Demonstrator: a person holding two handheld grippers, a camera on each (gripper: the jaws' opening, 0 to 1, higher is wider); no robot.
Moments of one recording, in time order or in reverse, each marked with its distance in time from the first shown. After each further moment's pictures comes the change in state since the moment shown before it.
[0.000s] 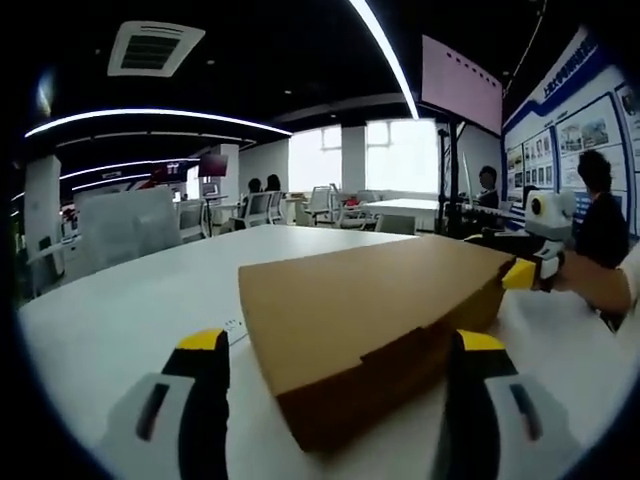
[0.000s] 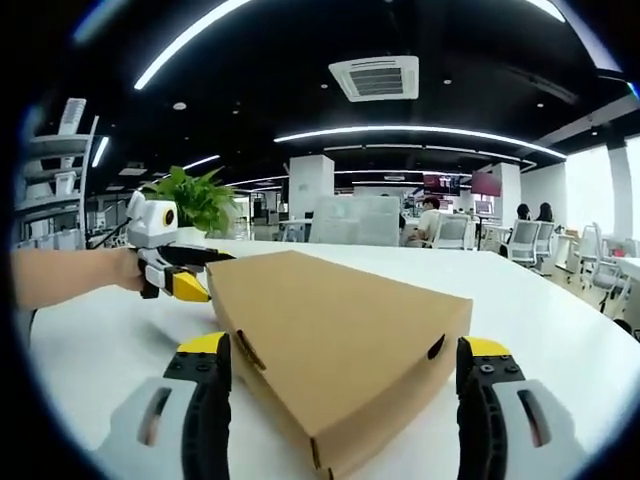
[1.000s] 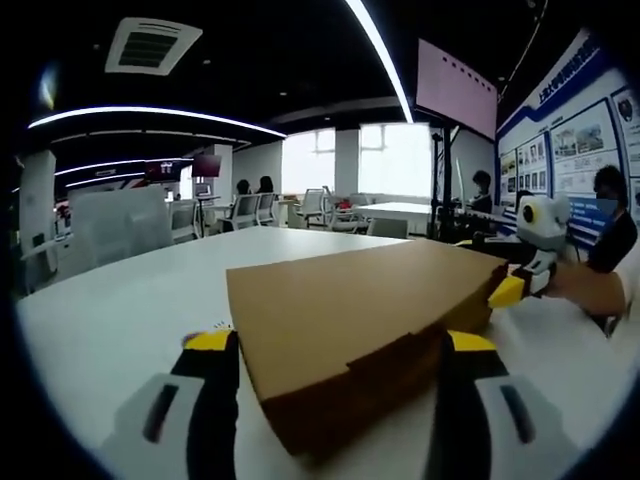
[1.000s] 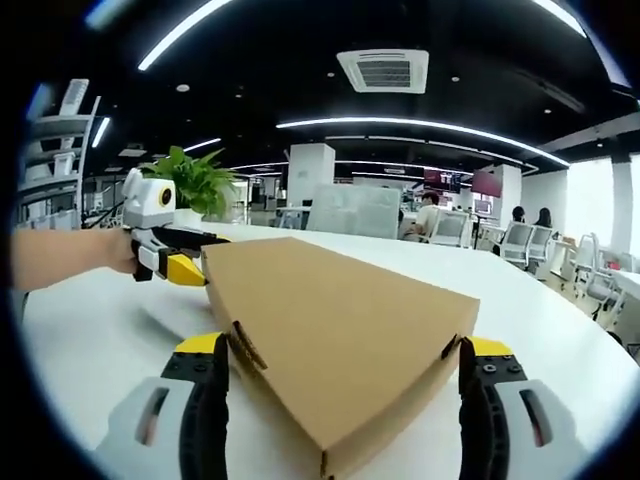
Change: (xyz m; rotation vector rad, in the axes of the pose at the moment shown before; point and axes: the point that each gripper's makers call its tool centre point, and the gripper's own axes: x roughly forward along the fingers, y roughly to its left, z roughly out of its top) left arm 0.003 -0.014 -0.001 -0.020 -0.008 -0.024; right arm 0.008 0.004 -0.007 -0.067 0.045 -0.014
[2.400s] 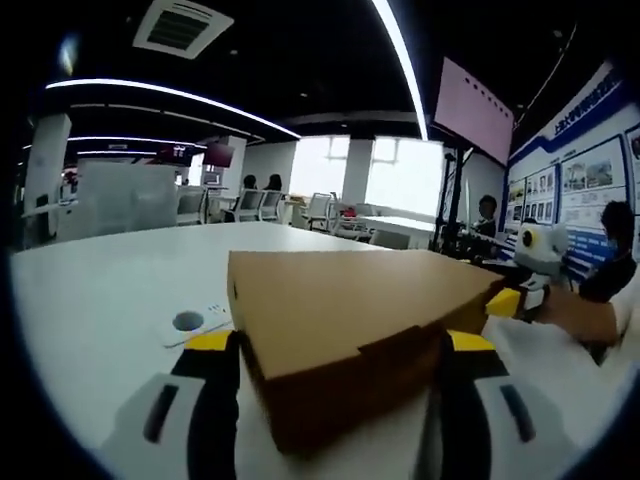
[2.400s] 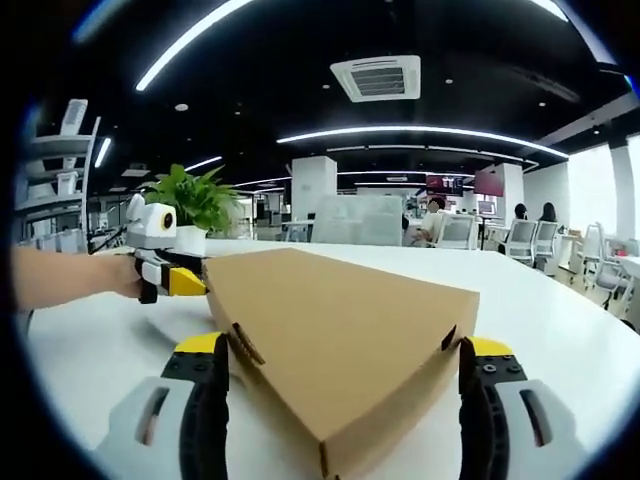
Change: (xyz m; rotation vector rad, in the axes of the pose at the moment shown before) left arm 0.001 0.012 -0.007 -0.118 -0.046 0.008; right arm 0.007 -0.005 0.002 0.053 -0.053 0.035
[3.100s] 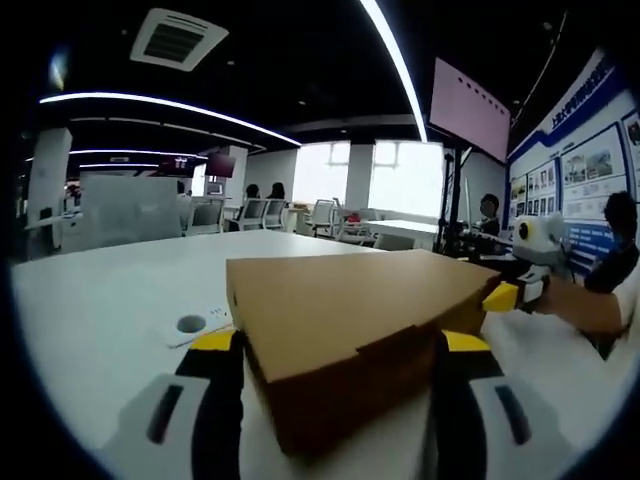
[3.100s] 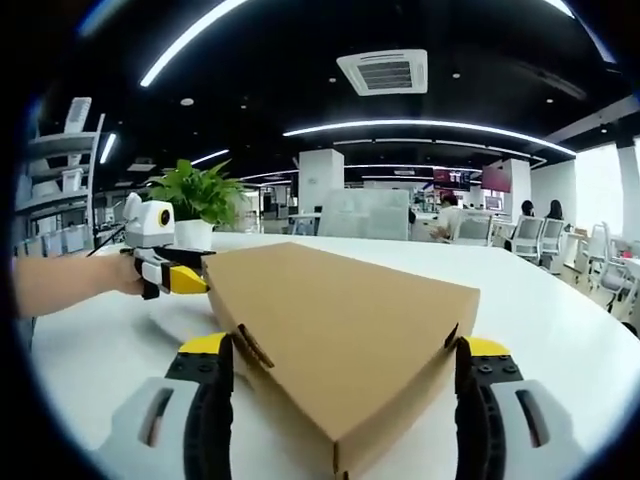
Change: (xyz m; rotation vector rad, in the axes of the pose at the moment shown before) left arm -0.013 -0.016 -0.001 0.029 -0.030 0.035; right arm -0.011 0.006 -0.003 -0.007 0.025 0.036
